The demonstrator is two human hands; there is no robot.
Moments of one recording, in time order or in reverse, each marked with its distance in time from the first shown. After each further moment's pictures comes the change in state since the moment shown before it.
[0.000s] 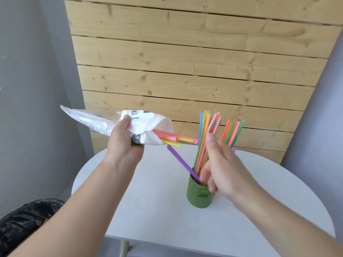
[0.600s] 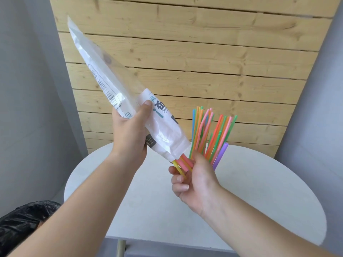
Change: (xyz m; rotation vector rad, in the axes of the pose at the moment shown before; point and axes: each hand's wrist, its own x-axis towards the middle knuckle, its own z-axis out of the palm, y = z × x) left_hand -0.019 -0.019 0.018 0.431 -0.283 0.368; right_hand 0.007 0.010 0.049 1.121 -0.150 0.661
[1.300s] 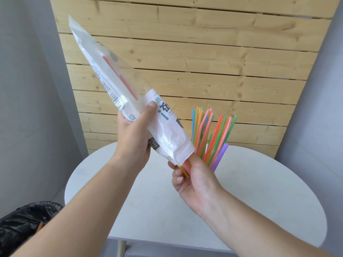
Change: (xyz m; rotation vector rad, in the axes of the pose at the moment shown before) left_hand -0.012 0.004 0.006 -0.033 -0.123 0.004; right_hand -0.004 0.001 0.001 0.031 -0.078 -0.096
